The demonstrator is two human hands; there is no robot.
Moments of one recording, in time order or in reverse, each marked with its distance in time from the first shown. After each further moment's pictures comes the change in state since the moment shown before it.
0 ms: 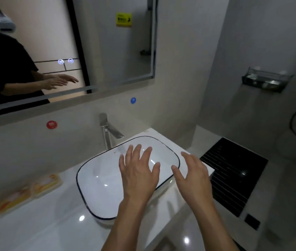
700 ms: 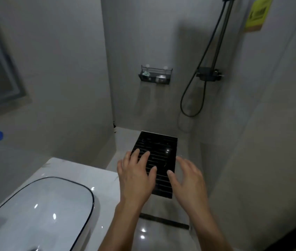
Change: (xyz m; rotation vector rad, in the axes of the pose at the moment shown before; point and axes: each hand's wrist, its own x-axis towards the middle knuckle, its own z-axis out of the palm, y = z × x) left_hand 0.063 0.212 0.154 -0.234 -0.328 0.499; right_hand 0.045 0.161 -0.133 -0.134 0.342 0.445
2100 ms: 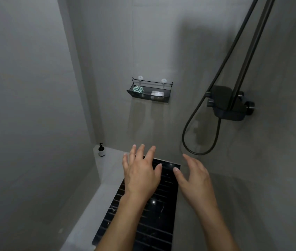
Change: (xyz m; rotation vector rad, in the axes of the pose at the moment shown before) left_hand 0.486 0.065 0.213 0.073 -0.008 0.020; right_hand 0.523 0.090 0.029 0.032 0.008 -0.024
